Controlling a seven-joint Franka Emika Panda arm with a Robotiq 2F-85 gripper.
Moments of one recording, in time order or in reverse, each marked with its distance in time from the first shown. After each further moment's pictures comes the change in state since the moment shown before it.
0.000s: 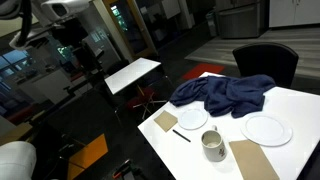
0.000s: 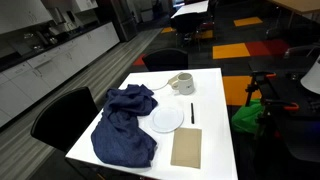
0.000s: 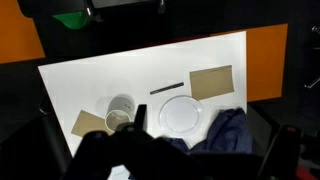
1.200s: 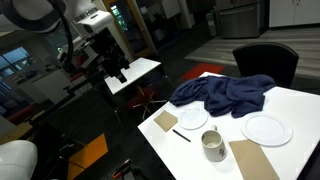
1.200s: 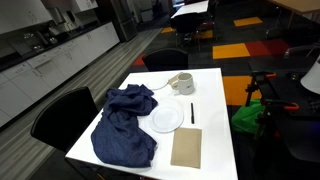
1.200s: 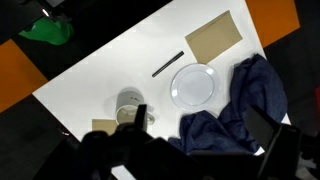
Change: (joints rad) arm -0.057 0.148 0.062 -0.045 0.024 0.281 0.366
